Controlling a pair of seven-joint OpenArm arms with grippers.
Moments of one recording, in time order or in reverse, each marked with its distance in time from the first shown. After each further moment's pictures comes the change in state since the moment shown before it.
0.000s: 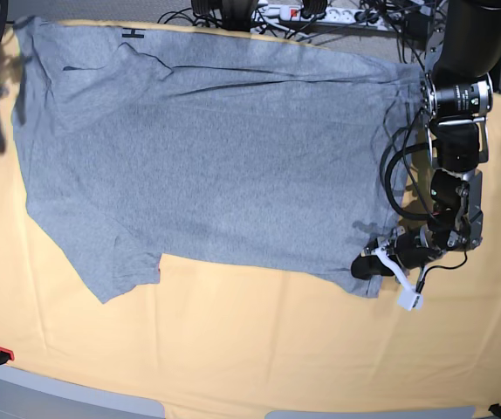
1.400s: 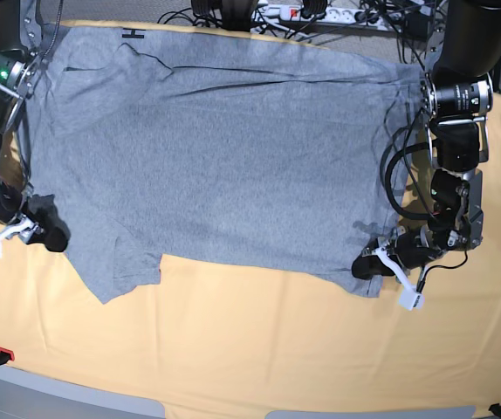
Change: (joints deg) left arm 0.2 0.0 0.0 0.1 -0.2 0.4 0.0; right arm 51.7 -3.1 -26.2 -75.9 6.6 7.6 -6.8
